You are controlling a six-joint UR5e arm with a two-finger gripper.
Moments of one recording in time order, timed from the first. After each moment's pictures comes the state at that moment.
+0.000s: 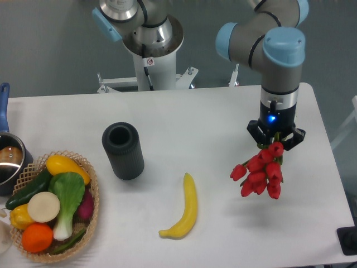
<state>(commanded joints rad) 2.73 -1.89 -1.66 -0.84 1.48 1.16</state>
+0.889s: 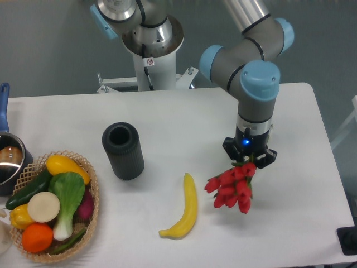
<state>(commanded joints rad) 2.64 -1.96 -1.70 -0.83 1.47 1.07</state>
